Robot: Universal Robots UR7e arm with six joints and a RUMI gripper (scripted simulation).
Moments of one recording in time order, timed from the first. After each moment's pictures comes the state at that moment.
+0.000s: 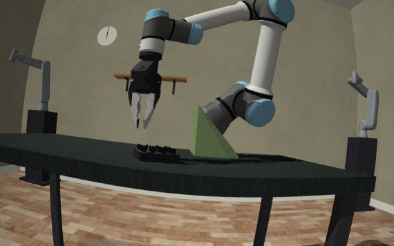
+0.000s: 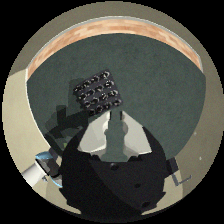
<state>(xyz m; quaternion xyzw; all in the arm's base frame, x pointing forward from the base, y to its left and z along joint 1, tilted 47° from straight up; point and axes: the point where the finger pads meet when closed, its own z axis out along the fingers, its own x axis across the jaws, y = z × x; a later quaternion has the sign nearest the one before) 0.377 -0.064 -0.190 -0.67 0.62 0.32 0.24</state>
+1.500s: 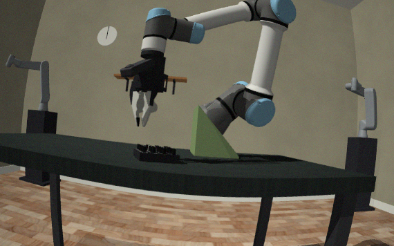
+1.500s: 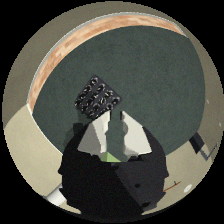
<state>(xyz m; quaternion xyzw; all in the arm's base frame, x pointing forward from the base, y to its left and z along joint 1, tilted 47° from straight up) 0.374 -0.071 -0.188 -0.53 0.75 0.36 0.16</state>
